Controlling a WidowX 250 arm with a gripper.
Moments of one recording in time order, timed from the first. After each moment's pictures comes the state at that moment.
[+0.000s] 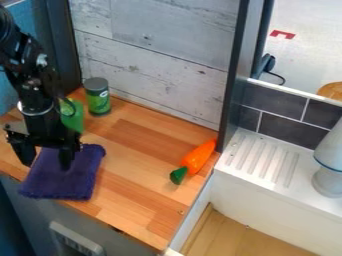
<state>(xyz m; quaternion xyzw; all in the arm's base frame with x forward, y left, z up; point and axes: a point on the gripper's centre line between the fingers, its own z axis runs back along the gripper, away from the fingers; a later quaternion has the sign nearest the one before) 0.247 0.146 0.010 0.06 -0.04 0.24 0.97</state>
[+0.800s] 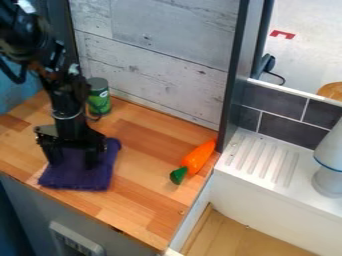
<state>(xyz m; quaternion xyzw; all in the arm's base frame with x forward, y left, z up) 0.286 0.125 -0.011 0.05 -0.05 0.22 0.97</state>
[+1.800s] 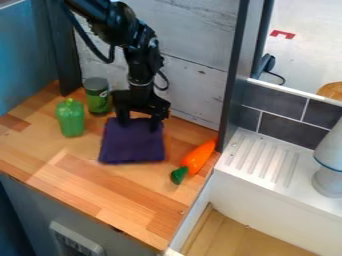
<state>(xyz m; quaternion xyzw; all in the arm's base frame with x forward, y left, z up) 0.405 0.095 -0.001 0.06 -0.09 0.16 0.98</state>
